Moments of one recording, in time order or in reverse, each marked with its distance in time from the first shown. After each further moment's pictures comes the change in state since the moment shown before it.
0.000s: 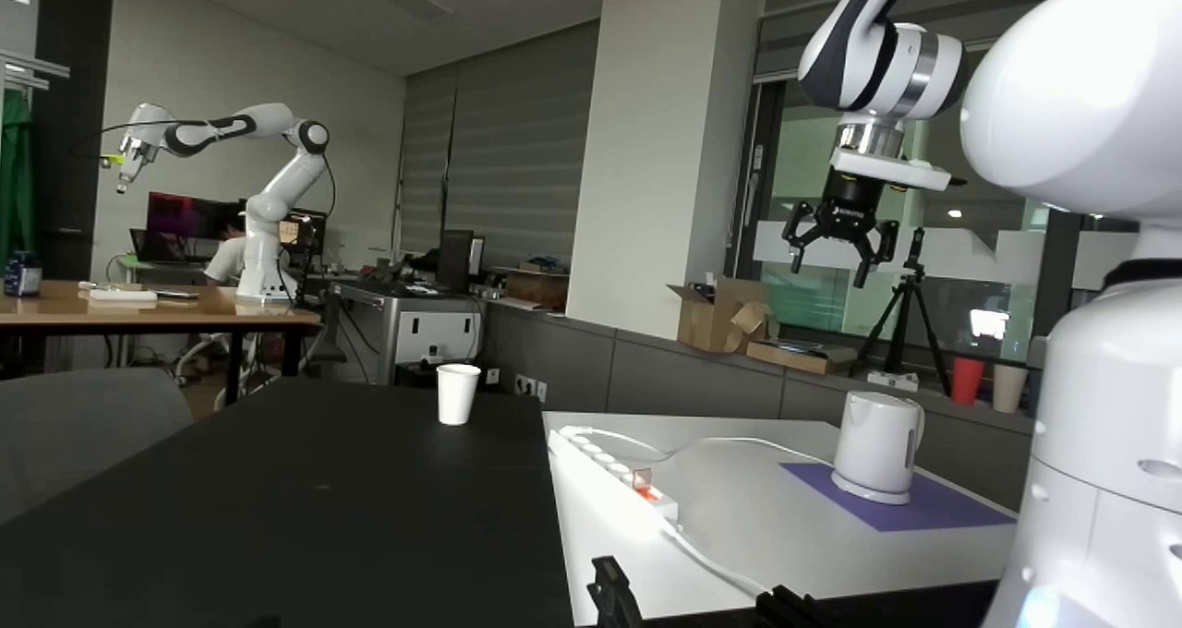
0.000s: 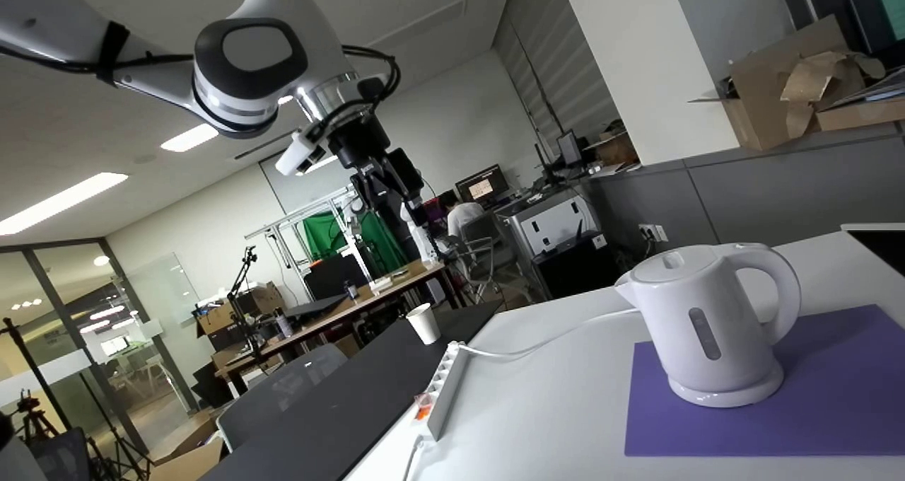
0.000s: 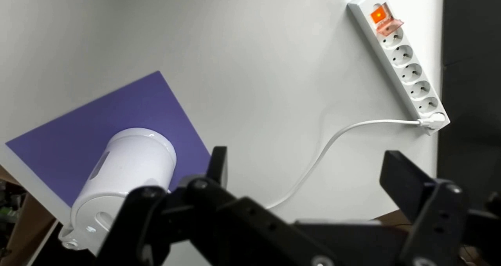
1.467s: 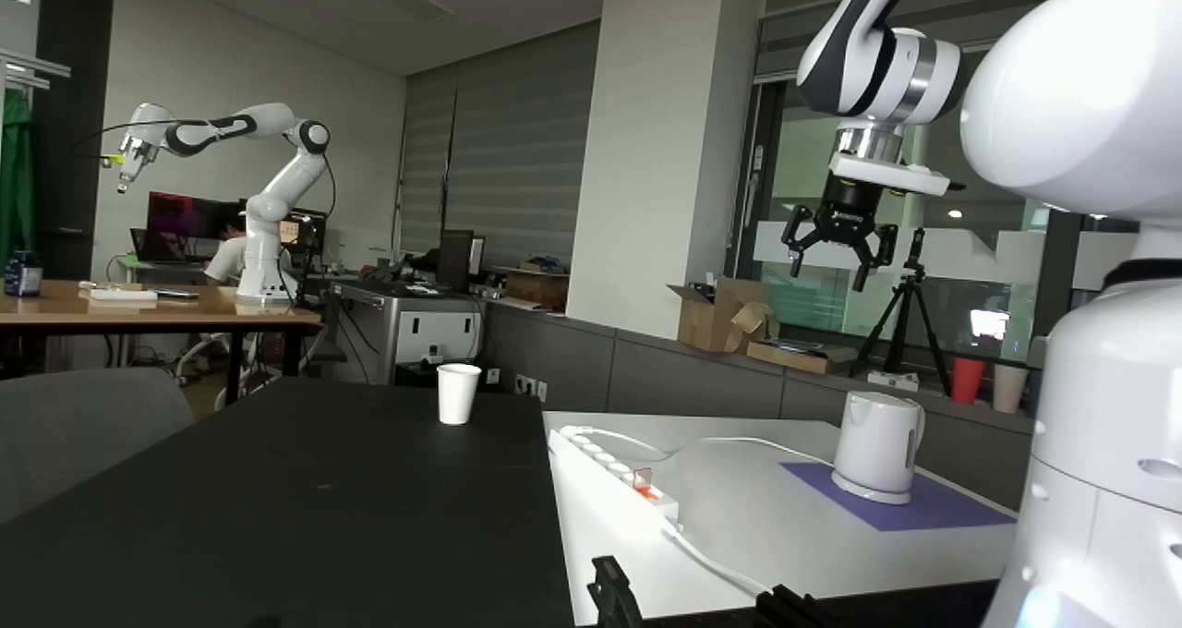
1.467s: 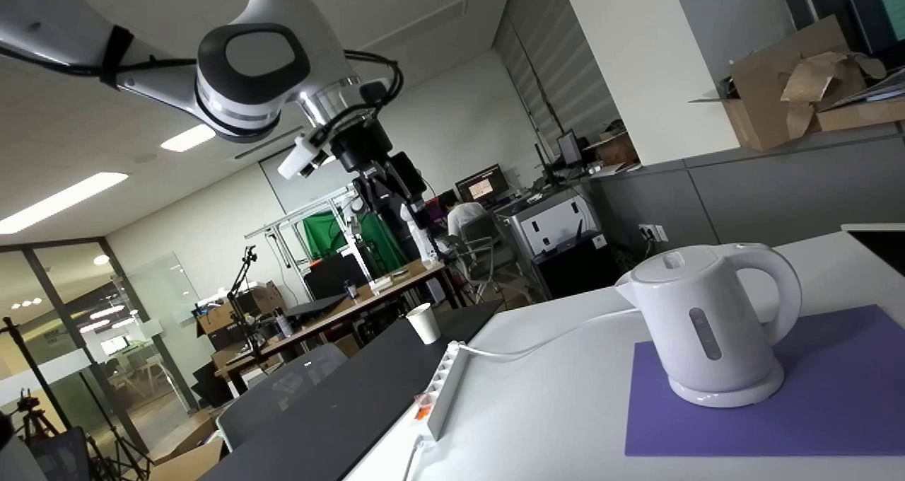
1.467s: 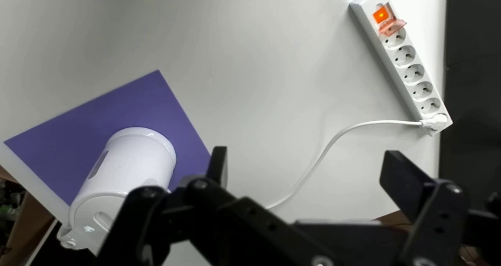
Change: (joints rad) arm 0.000 0.011 -0.001 -0.005 -0.001 0.024 -0.005
